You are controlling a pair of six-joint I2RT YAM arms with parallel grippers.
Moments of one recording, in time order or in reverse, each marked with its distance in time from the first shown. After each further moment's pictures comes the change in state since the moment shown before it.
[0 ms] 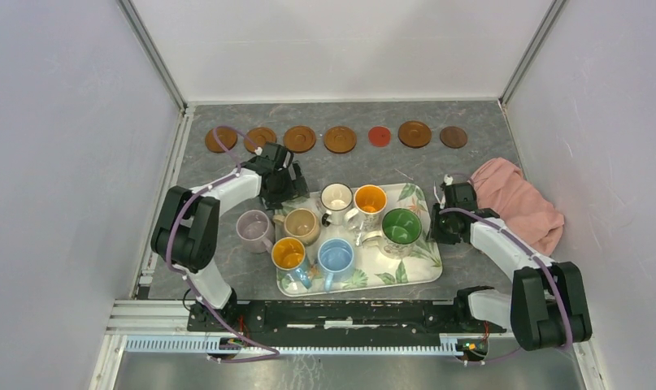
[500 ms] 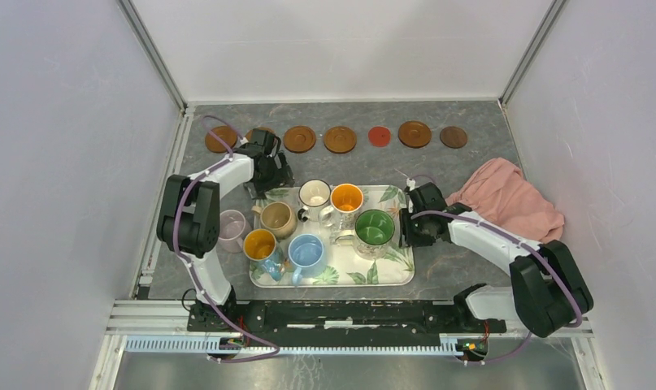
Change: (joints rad) left arm 0.122 0.103 0.142 -0.091 -0.087 0.068; right arm 0.320 0.097 0.073 0.000 -0.001 0.074
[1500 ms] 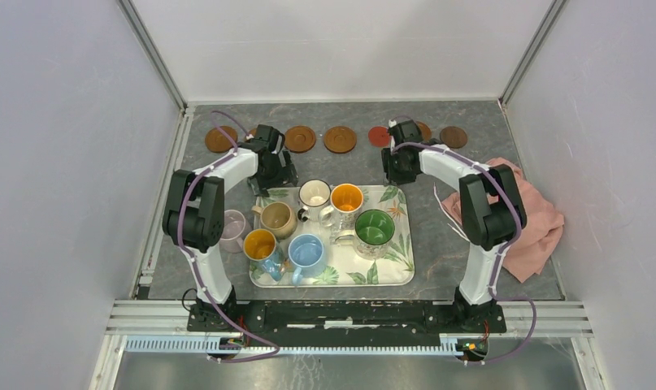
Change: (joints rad) left arm -0.014 0.063 0.095 -0.071 0.036 0.033; right arm -0.123 0.626 0.736 -0.022 0.051 -0.149
